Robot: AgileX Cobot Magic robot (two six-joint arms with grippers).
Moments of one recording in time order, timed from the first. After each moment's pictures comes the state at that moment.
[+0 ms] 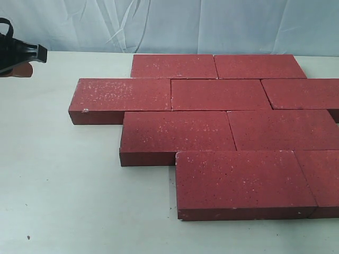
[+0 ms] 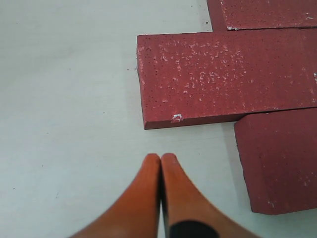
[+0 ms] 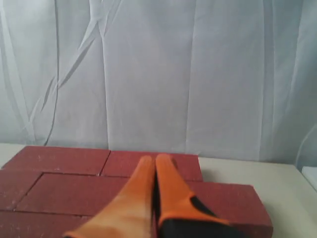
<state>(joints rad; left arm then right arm) -0.13 1.32 -0.99 -0.18 0.65 0.03 0.07 0.16 -0.37 0.00 0.33 -0.03</state>
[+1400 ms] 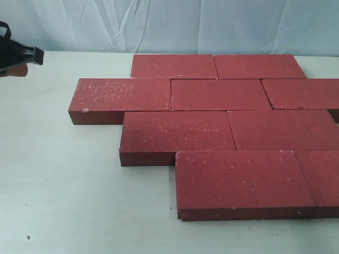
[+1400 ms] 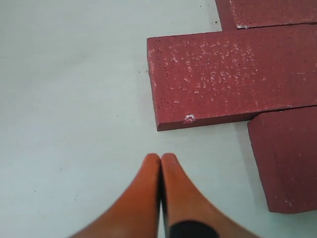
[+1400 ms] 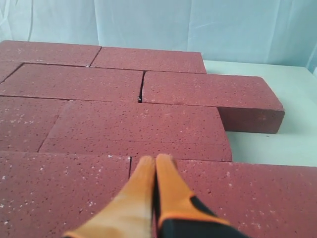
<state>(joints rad) -0.13 1.31 -0.99 -0.13 0.65 0.03 0.05 0.01 0.00 -0.01 0.36 -0.03</state>
